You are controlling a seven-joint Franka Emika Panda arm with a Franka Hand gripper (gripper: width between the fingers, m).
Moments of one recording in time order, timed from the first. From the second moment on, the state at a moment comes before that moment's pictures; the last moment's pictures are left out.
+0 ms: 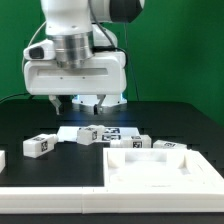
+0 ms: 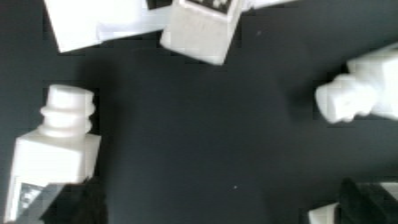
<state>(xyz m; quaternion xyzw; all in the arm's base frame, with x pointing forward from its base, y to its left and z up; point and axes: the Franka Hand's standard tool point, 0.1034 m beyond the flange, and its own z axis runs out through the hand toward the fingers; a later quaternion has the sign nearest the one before) 0.416 -0.073 0.071 -0.98 0.15 0.11 0.08</state>
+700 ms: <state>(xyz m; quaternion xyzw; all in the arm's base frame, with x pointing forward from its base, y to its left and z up) 0.396 -0.051 0.062 -0.88 0.19 0.42 0.12</state>
